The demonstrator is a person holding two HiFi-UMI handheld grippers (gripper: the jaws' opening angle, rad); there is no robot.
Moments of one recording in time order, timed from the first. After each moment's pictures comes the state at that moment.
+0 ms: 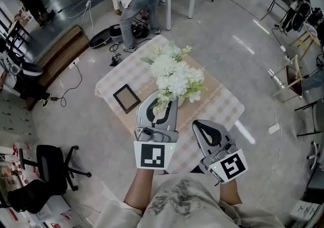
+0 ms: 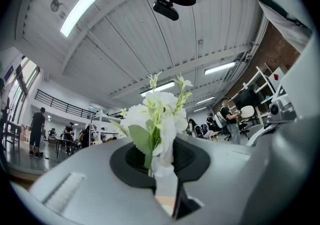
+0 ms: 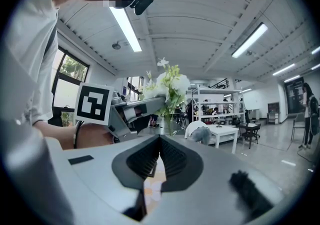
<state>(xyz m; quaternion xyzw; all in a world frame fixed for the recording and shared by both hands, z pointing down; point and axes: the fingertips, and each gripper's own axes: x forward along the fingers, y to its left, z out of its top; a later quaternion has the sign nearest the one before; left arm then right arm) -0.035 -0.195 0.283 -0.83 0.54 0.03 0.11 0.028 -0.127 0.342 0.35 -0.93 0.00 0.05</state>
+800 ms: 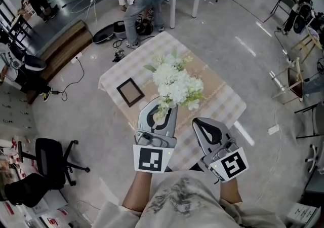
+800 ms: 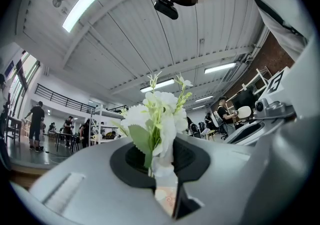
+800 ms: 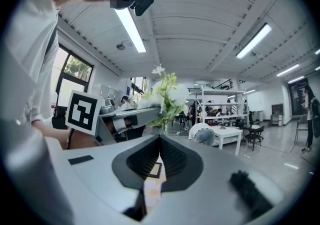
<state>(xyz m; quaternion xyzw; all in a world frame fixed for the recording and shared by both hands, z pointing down) -0.051 -0.153 0.306 -0.84 0.54 0.02 0.08 0.011 -0.104 0.340 0.34 -0.94 -0.01 0.05</state>
